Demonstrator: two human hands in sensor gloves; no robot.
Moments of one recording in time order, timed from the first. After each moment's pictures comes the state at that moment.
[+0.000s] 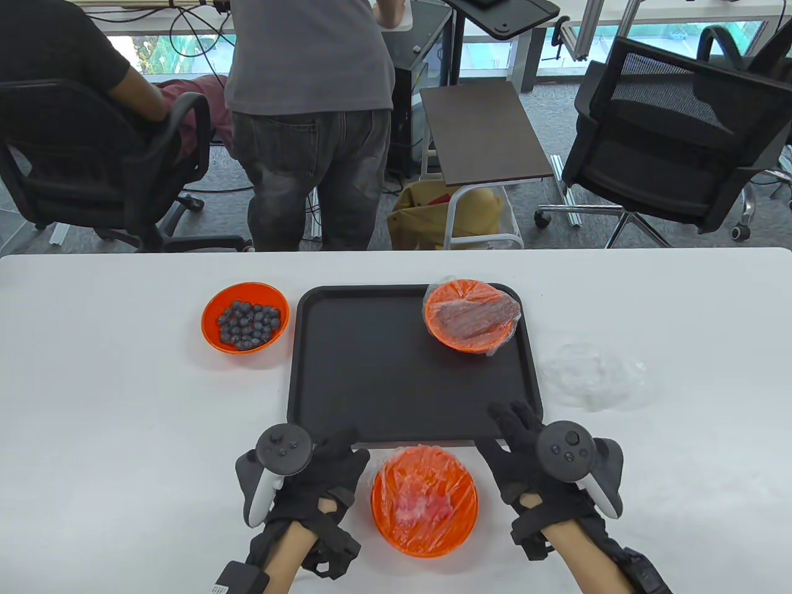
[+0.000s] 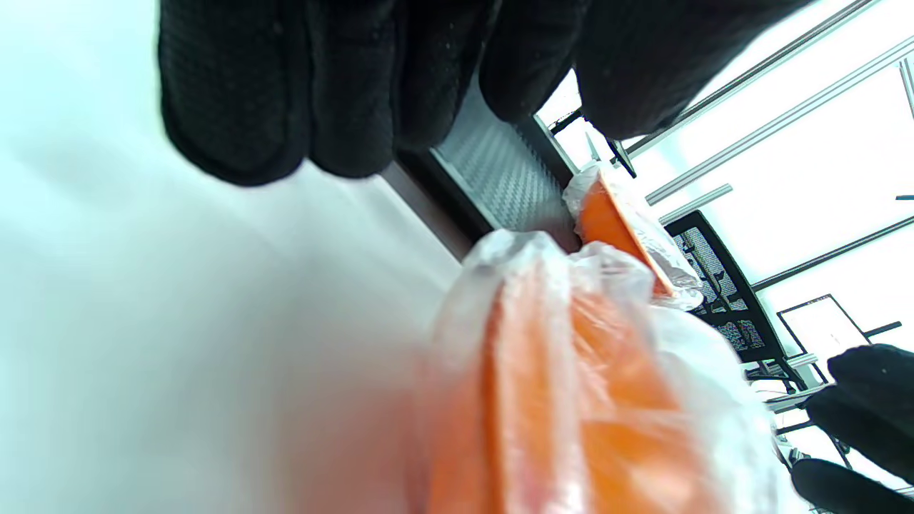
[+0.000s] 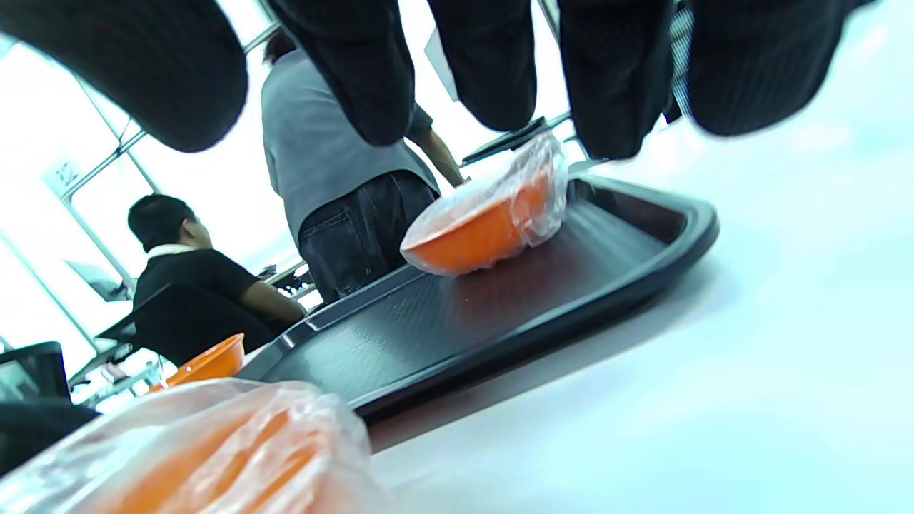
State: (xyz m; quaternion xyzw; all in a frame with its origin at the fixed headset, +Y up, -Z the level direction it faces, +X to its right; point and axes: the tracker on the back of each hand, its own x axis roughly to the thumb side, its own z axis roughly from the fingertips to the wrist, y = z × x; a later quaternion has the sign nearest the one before) left_hand -0.165 -0.744 -0.254 -0.17 0.04 0.41 0.89; right_hand 0.190 -0.703 -0.254 0.05 -0.01 0.97 0.25
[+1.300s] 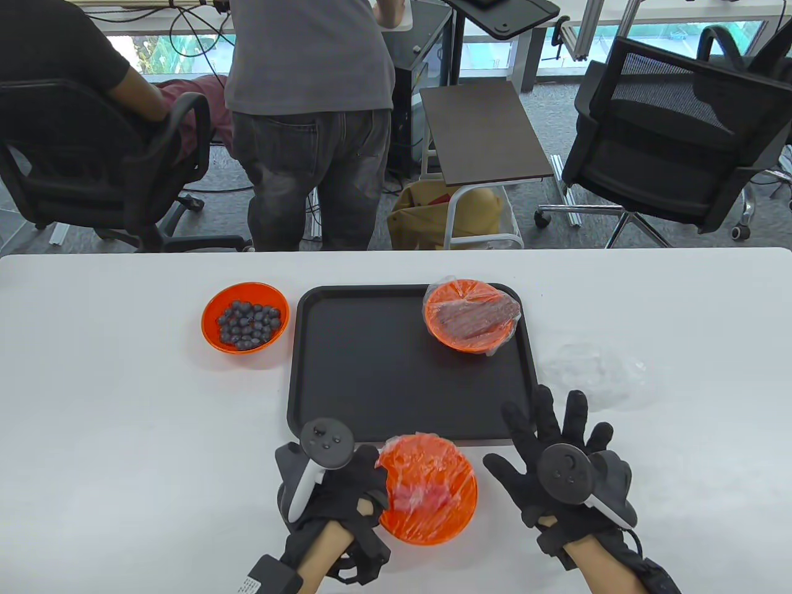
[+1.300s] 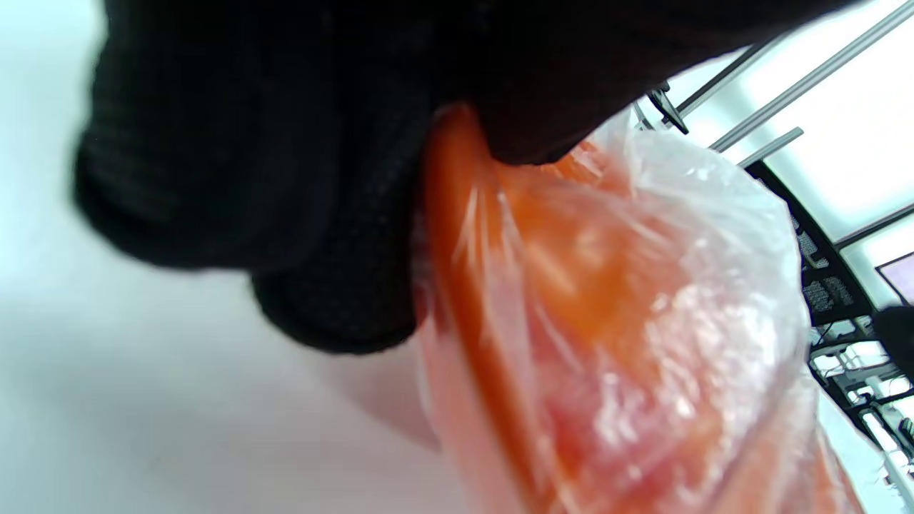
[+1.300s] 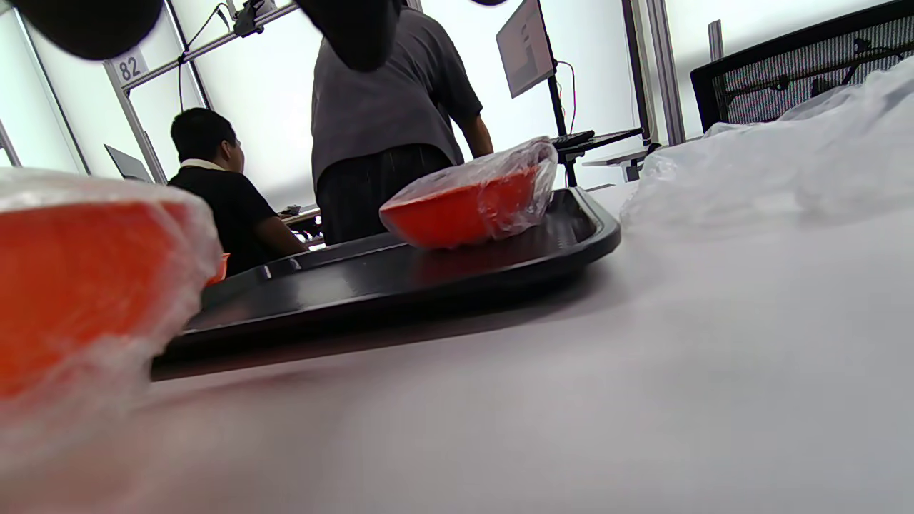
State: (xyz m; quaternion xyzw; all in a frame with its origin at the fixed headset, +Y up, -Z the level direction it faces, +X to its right) left_hand -0.130 -0.709 -0.270 -0.20 0.08 0.35 0.91; right_hand 0.209 -0.726 -0.249 0.10 -0.01 0.98 0.16
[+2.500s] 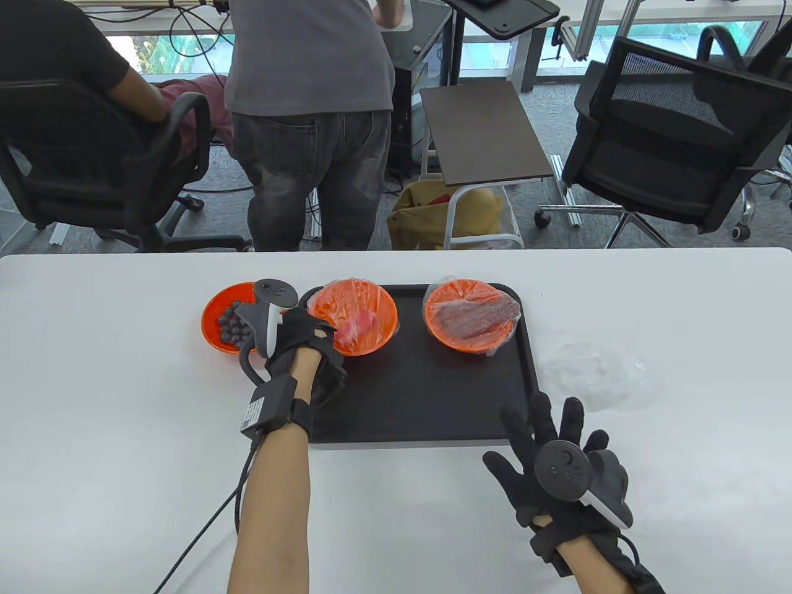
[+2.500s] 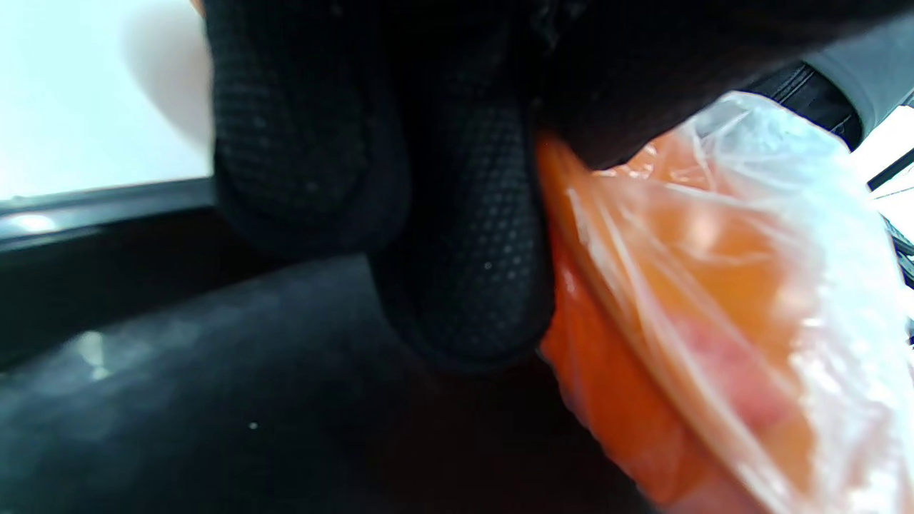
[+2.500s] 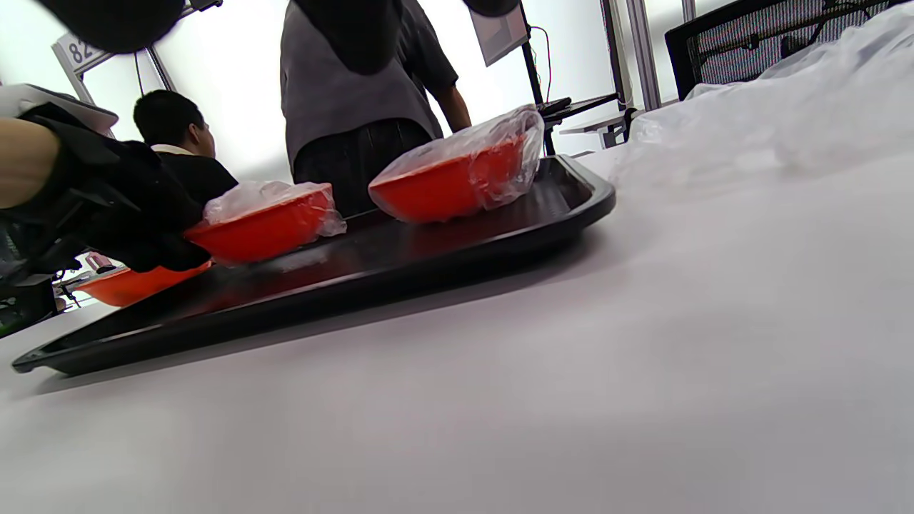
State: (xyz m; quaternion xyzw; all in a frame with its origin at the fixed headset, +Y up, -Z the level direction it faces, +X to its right) left_hand -0.201 -0.723 -0.470 -0.13 0.29 0.30 0.90; right_hand 0.204 -0.729 -0.249 0.07 0.03 0.98 0.17
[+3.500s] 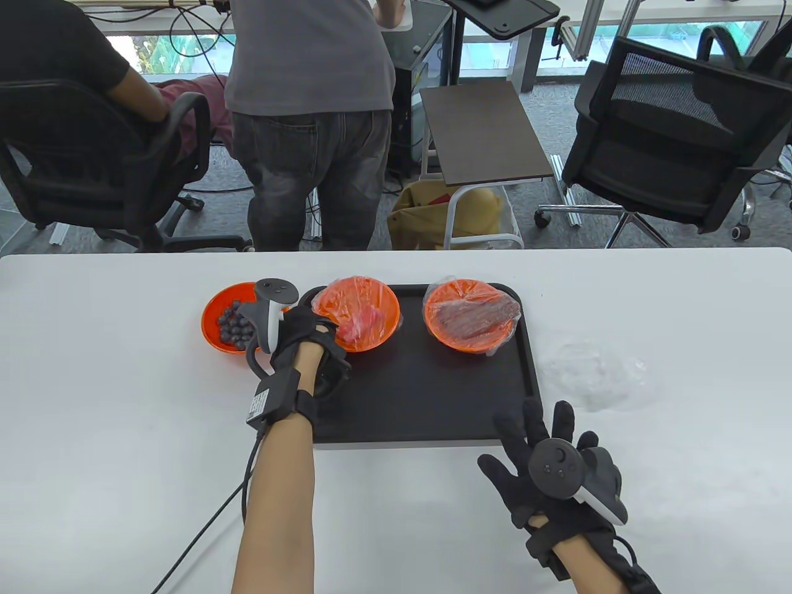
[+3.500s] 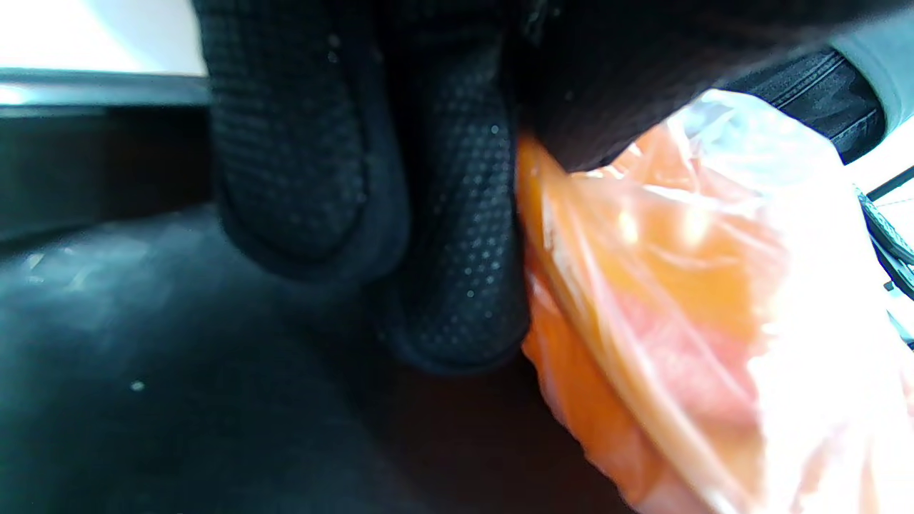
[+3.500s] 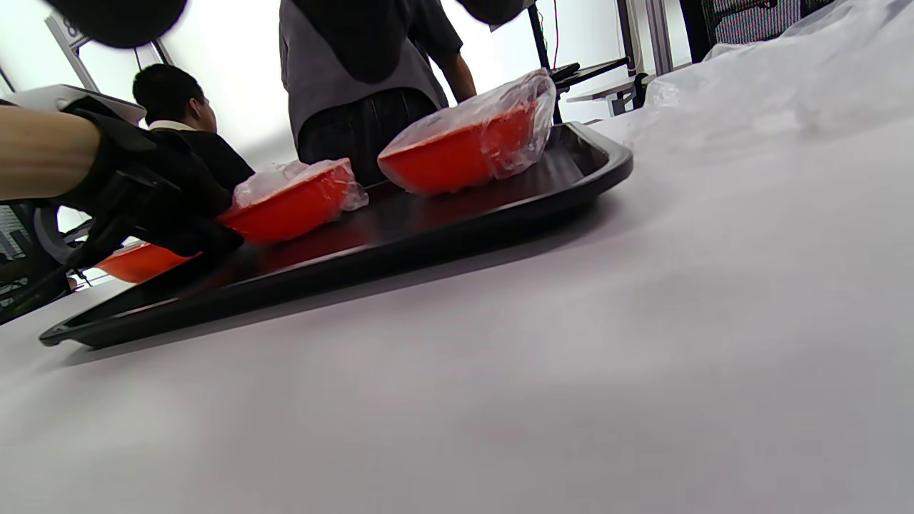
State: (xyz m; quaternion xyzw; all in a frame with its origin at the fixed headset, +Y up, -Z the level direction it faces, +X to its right) left_hand -0.205 -0.739 -0.482 -0.15 0.29 0.34 0.88; right_hand 0.197 -0.731 -0.249 0.08 0.06 0.98 0.17
